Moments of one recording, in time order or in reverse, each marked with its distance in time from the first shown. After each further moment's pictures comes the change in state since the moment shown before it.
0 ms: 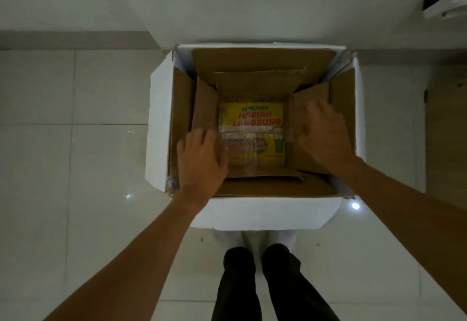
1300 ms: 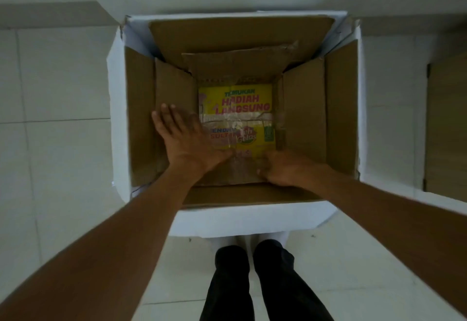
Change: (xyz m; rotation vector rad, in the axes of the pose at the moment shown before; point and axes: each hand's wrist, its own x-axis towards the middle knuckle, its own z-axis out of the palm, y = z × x) left_hand 0.053 -0.002 0.069 0.601 -0.558 -0.140; right_hand -0.015 -0.005 0.061 -0.047 -0.973 0.183
